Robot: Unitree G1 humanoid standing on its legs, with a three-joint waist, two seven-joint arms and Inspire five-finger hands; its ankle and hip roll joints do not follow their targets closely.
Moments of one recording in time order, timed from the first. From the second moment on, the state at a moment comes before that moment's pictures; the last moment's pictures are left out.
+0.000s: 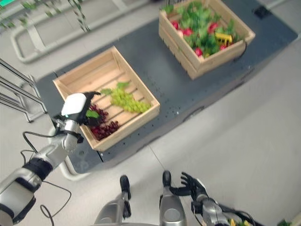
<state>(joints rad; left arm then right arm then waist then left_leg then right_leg) -0.72 0.69 -0.63 0.81 0.34 -0.06 0.58 -0.12 -0.38 0.34 1.00 0.49 -0.23 0.14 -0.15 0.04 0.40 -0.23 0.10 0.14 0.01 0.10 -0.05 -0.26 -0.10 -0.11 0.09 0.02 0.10</state>
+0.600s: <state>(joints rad) -0.97 0.68 -0.71 0.94 0.39 0.07 0.70 -0.18 -0.42 0.42 0.85 0.52 -0.30 0.12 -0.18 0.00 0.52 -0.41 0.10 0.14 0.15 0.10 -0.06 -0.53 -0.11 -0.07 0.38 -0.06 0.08</state>
